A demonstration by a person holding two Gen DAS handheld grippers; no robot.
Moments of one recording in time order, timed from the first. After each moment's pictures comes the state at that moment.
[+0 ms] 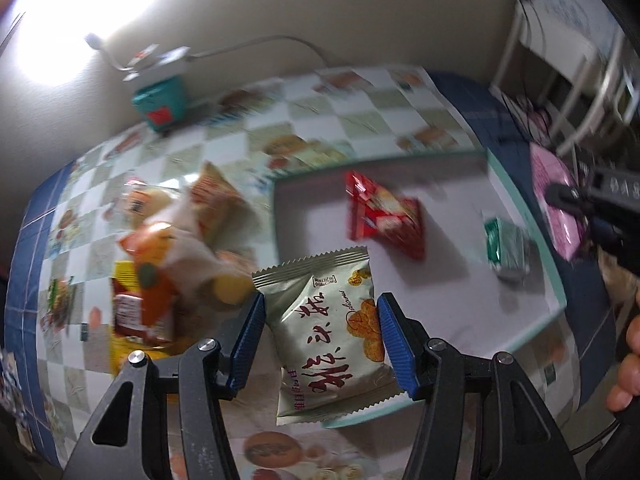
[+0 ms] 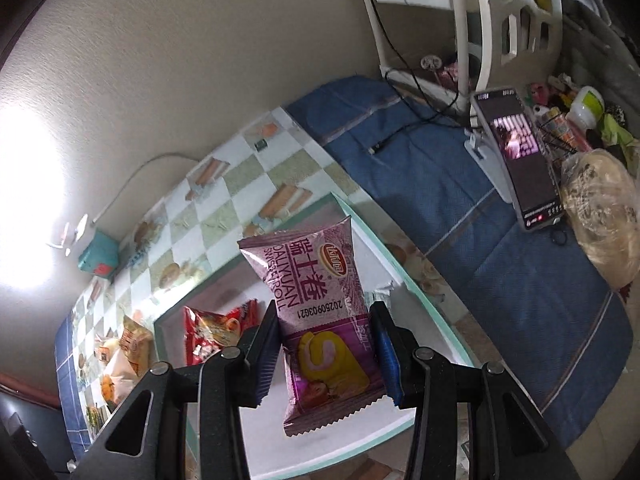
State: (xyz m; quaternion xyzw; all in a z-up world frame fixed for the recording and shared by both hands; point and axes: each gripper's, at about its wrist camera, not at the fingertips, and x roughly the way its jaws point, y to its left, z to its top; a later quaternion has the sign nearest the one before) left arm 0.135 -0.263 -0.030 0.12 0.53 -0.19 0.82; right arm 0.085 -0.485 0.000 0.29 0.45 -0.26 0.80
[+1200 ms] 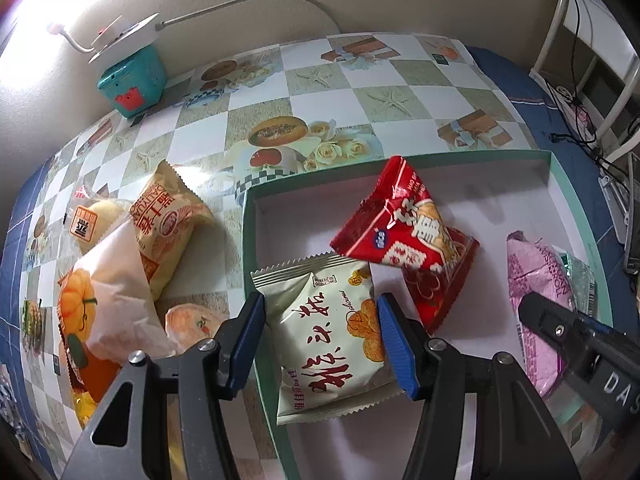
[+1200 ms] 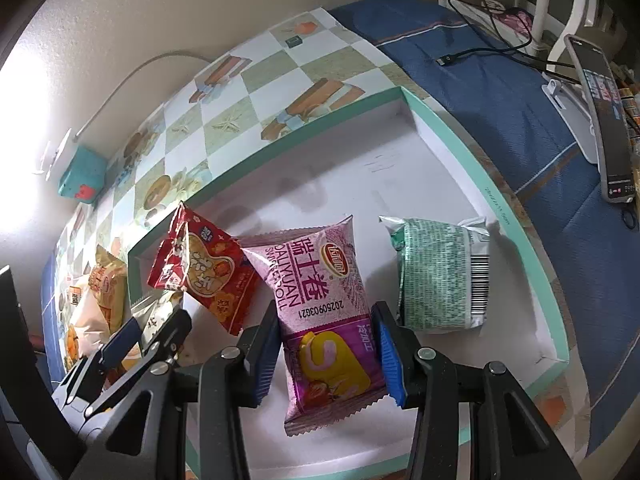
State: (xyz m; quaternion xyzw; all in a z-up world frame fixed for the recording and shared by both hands) left arm 0.208 -0.290 -0.091 0.12 0.56 -0.16 0.81; right arm 0.133 -0.449 -0.073 0.27 0.55 -0.19 0.76
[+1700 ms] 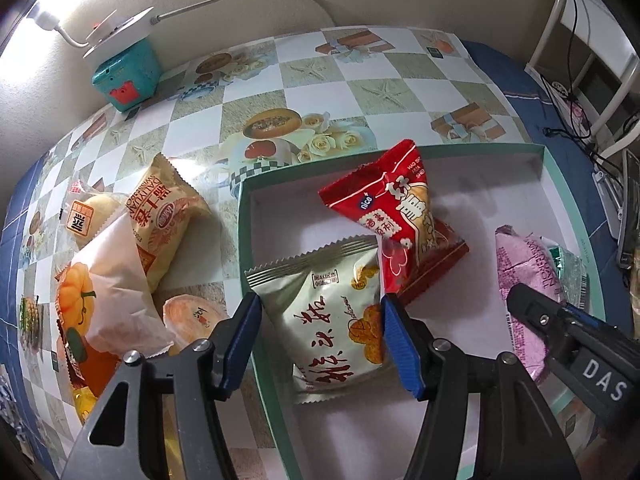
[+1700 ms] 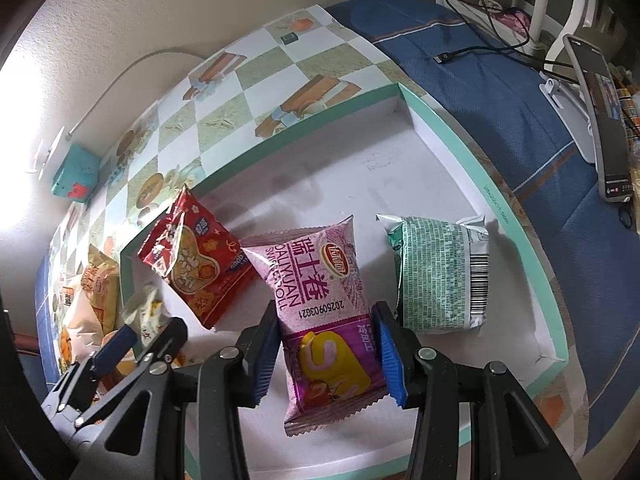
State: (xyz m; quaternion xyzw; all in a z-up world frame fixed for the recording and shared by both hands) left arm 0.204 -0.289 -0.088 0.11 0.57 -0.17 0.79; right arm 0.135 -0.448 -0.076 0.26 0.56 -0.20 0.76
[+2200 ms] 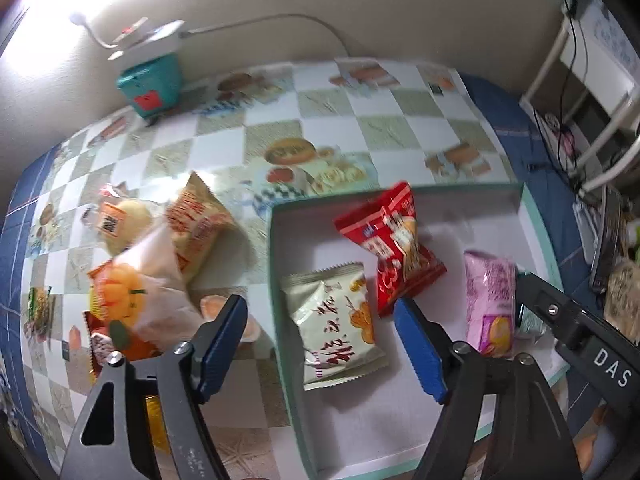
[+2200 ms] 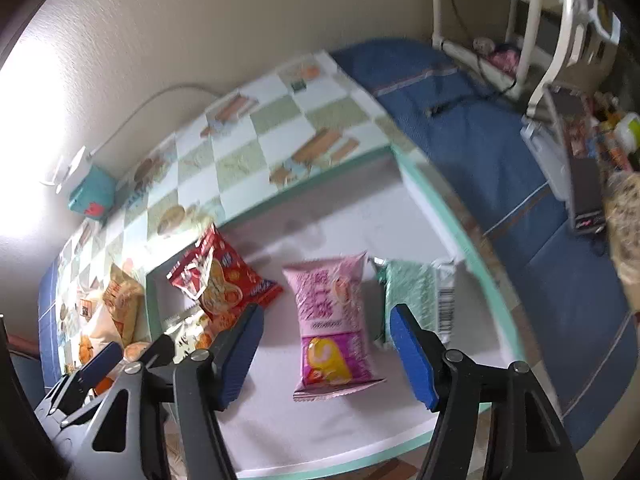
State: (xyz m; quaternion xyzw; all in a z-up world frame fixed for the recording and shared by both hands) left arm 0.207 -0.270 -0.044 0.07 0.56 -0.16 0.81; right arm 0.127 -0.447 -0.025 0.23 0.52 -0.22 0.79
